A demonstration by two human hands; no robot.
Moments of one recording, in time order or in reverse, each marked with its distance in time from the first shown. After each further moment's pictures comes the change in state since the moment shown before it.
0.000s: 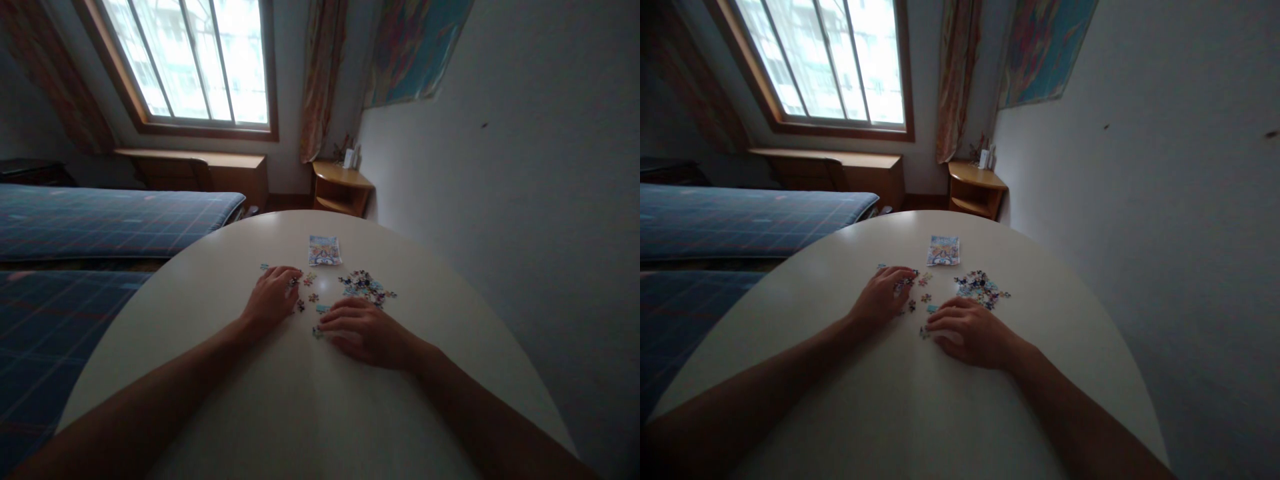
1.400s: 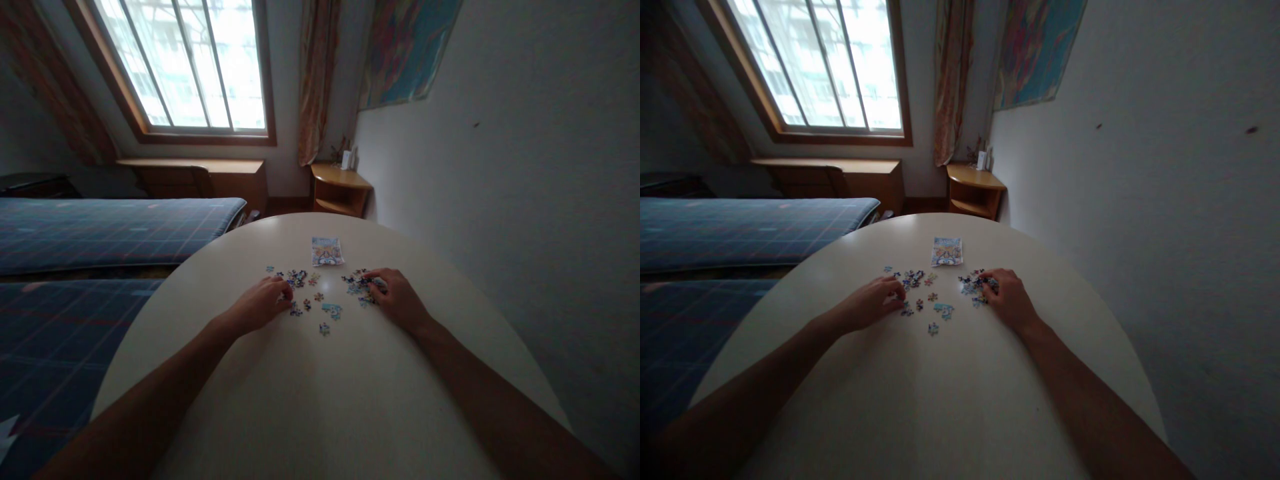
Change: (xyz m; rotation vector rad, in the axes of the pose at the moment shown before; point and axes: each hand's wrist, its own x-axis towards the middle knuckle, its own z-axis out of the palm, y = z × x) left_hand -0.006 -0.017 -0.047 0.021 -0.448 0.035; right_hand -0.022 0.066 -0.002 -0.239 0.387 0.596
